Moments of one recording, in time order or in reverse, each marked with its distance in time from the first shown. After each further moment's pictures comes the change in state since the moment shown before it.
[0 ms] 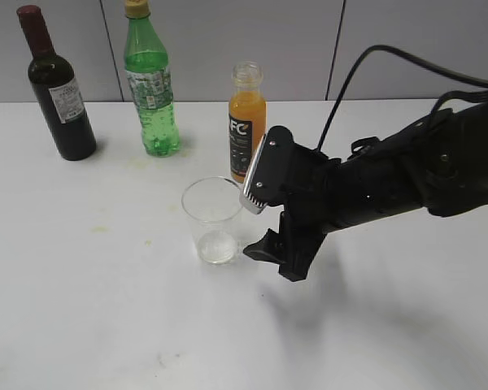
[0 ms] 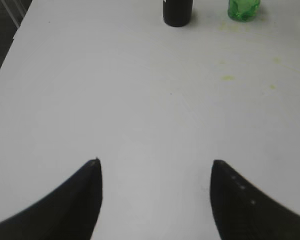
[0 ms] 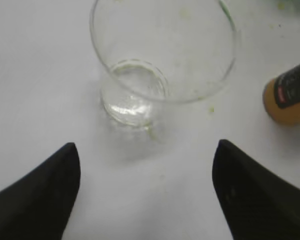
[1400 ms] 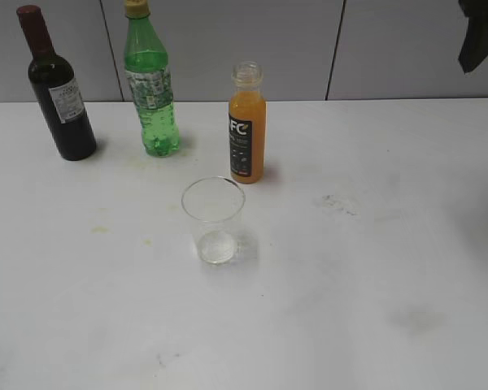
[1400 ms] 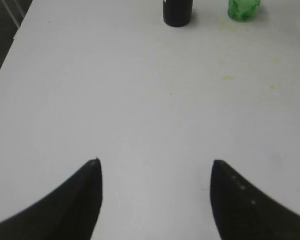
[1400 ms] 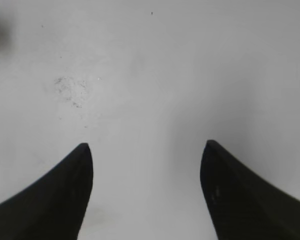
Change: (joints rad) left arm 0.000 0.000 0.000 0.000 0.000 0.000; right arm -0.453 -0.097 -0.788 1.742 1.556 -1.077
